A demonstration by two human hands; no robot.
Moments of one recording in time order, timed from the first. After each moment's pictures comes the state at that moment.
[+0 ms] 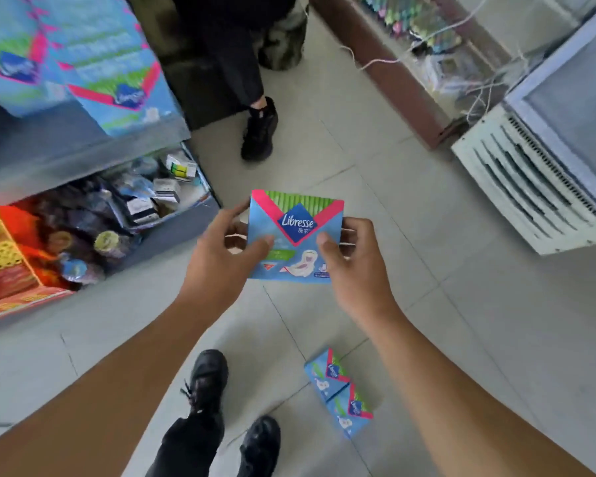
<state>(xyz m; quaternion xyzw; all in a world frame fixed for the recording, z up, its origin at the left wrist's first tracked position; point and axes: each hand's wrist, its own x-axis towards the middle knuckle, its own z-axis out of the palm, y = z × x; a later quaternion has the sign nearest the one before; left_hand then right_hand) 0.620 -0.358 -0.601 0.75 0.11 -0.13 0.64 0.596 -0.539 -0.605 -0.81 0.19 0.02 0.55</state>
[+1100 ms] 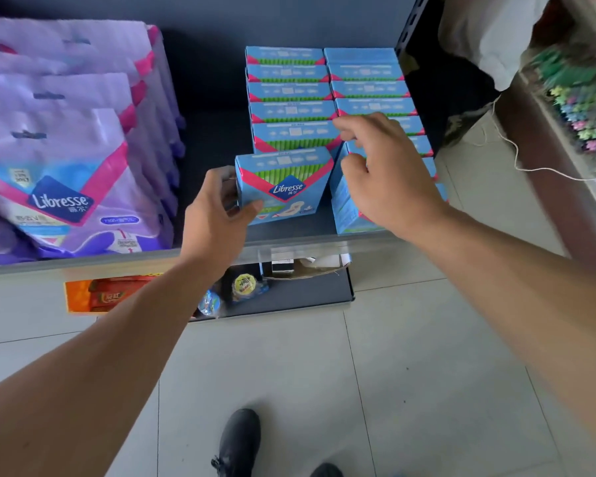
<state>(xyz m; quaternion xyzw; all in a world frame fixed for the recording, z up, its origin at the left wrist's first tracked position) 0.793 -0.038 -0.631 0.80 0.23 0.11 0.55 0.892 -0.228 -0.558 -0.92 -0.27 0.00 0.28</state>
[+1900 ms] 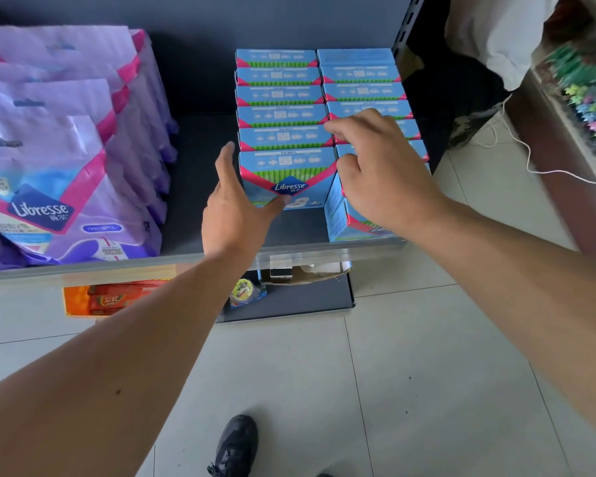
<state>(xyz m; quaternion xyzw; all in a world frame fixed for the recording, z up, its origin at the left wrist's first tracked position) 0.829 -0.074 -0.630 0.86 0.28 0.13 0.41 0.912 -0.237 -0.557 -0.92 -0.31 0.02 0.23</state>
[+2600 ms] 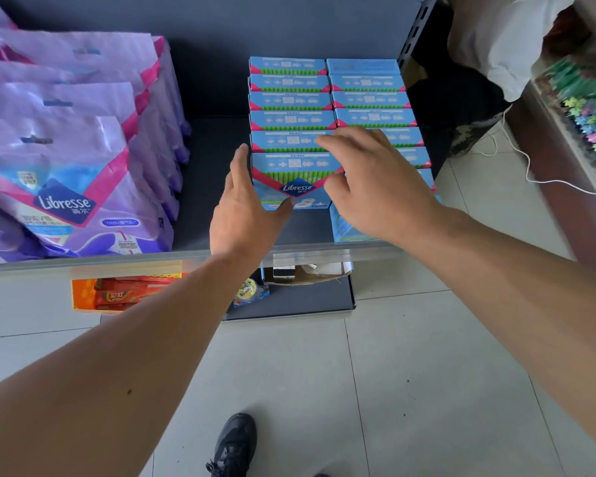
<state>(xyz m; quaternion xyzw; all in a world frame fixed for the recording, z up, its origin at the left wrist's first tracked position) 0.821 -0.073 -0.628 0.89 0.23 0.14 0.37 0.898 -0.228 -0.549 -0.92 -0.36 0.02 0.12</state>
